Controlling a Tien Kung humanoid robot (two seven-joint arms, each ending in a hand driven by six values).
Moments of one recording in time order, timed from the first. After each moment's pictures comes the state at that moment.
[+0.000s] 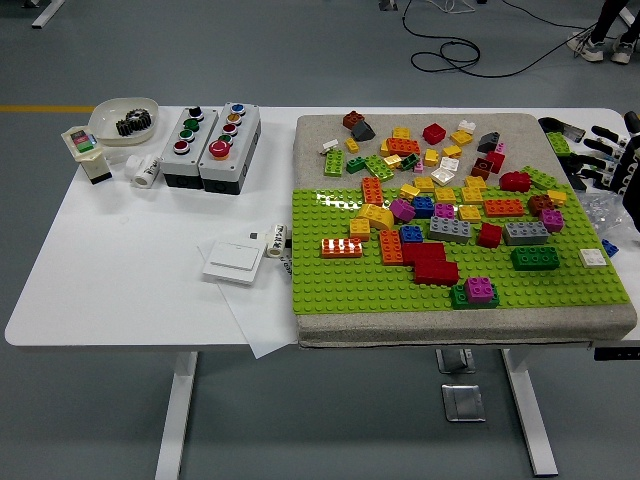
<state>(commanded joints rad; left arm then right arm) -0.05 0.08 -0.12 -0.31 -0.30 0.32 -0.06 0.41 -0.57 1.15 1.19 -0.72 -0.06 0.07</state>
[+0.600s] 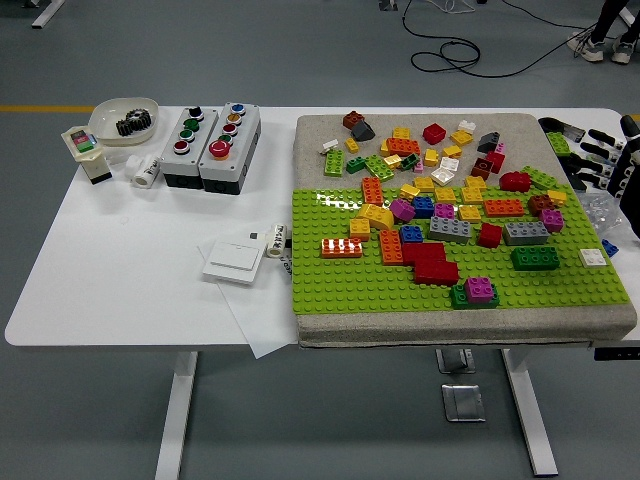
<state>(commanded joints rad) -0.05 0.08 -0.12 -0.31 -0.29 0.32 -0.06 0.41 -0.56 1.14 1.19 -0.72 -0.05 0.07</state>
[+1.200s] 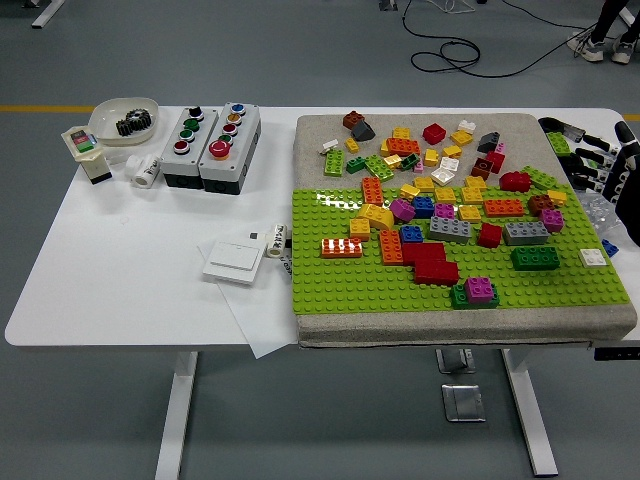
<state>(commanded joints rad) -0.04 0.08 -0.13 -0.31 -0.27 0.32 -0.06 0.40 -0.56 1.13 1.19 -0.72 -0.05 0.07</state>
